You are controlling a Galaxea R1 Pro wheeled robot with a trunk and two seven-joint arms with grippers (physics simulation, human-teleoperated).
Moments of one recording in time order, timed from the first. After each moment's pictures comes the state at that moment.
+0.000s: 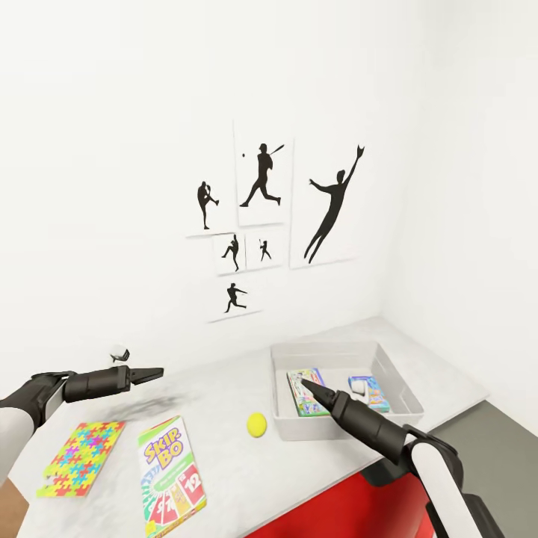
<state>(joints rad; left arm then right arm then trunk) -0.96 0.42 0.14 -0.20 -0.03 0.45 -1.57 -0.19 -0.05 0.00 -1.57 -0.98 0.81 0.35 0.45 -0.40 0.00</state>
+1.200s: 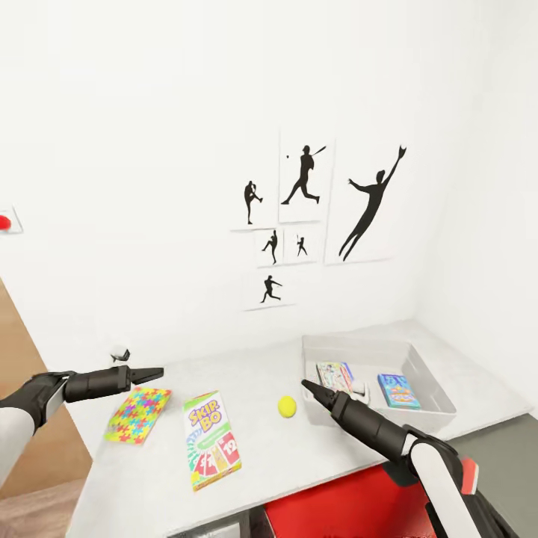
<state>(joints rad) -0.96 0.42 0.14 -0.20 -0.03 0.45 -1.57 -0.19 -0.05 0.00 -1.57 -0.96 0.80 0.34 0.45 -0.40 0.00</state>
